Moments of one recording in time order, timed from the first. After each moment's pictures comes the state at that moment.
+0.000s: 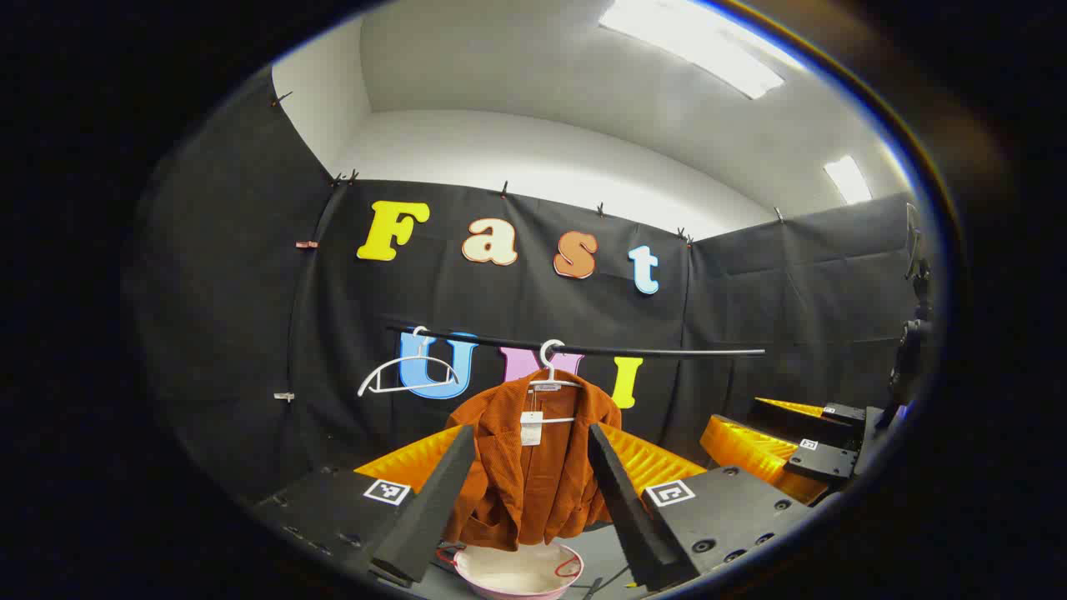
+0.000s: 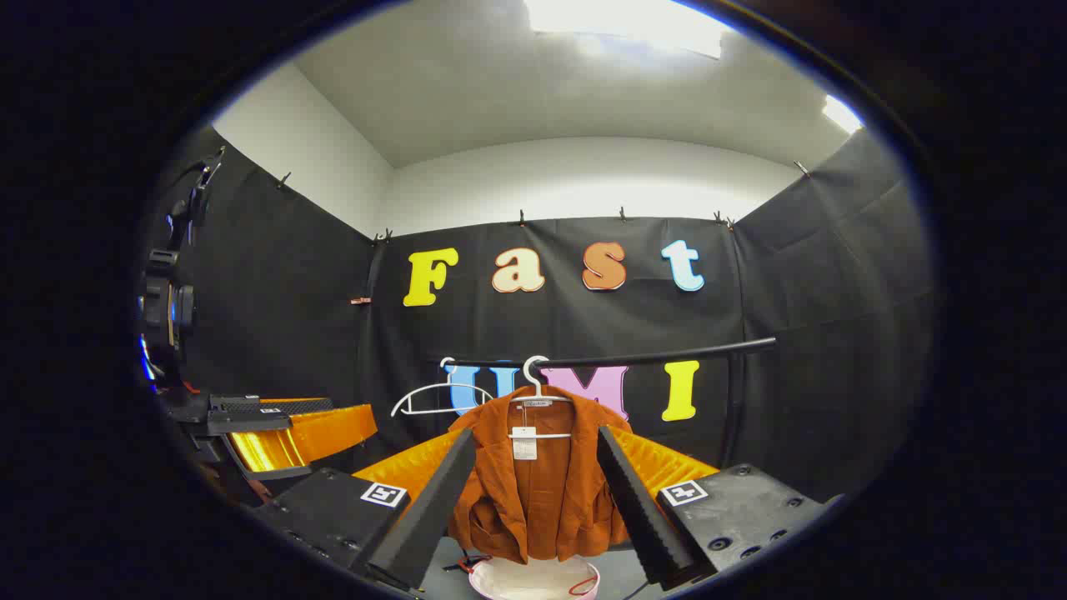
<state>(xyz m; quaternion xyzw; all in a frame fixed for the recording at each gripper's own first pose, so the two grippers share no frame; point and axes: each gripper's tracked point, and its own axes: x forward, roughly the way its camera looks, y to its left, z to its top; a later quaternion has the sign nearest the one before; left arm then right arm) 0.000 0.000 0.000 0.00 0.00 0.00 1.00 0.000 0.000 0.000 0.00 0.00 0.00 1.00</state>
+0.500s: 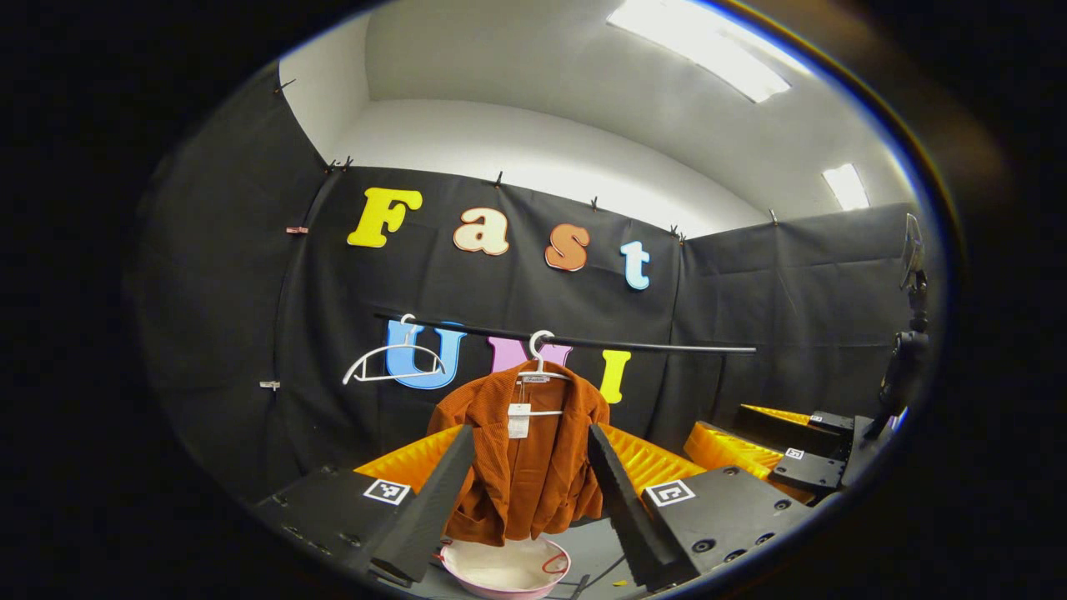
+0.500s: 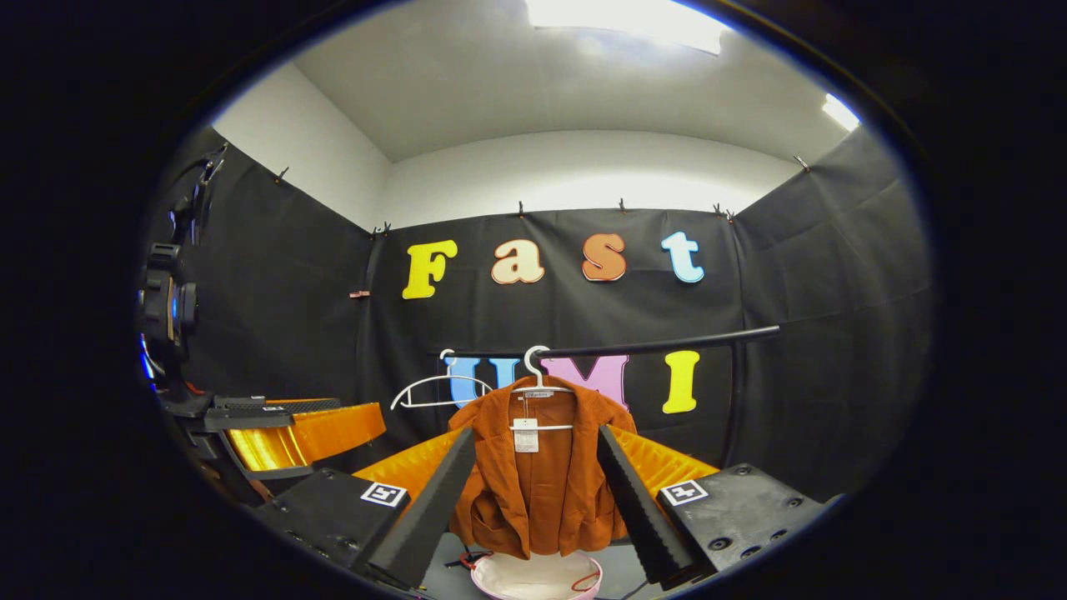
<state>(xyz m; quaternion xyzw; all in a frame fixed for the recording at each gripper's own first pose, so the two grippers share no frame) 0.004 -0.002 -0.005 -0.01 0.01 -0.02 1.00 0.000 0.006 -0.005 0.00 0.01 0.00 1.00</state>
